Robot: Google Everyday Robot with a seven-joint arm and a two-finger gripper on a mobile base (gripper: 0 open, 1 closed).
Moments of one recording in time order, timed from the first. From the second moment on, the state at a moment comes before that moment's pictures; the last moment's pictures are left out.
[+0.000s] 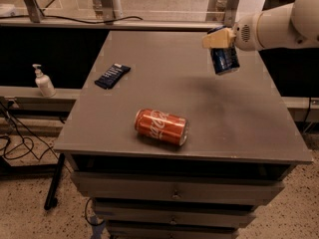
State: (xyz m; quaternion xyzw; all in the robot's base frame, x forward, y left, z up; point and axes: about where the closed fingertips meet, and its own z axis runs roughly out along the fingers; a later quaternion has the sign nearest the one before) arm 0.693 -0.165 0.944 -0.19 0.84 0.19 0.46
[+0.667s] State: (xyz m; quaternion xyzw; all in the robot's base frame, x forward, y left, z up) arm 0.687 -0.169 0.940 -0.21 0.83 0.20 0.48
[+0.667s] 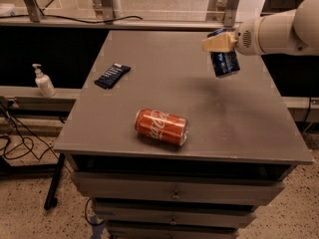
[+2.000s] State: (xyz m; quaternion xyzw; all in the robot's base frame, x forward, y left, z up) arm 0.641 -0.208 0.941 -0.30 0.66 0.27 0.63
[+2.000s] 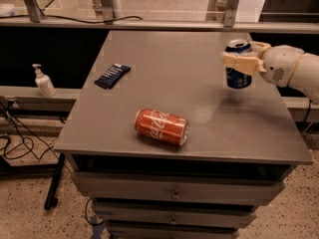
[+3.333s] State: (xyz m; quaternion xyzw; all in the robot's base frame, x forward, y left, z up) arm 0.617 -0.215 0.912 -0.29 0.59 0.34 0.67
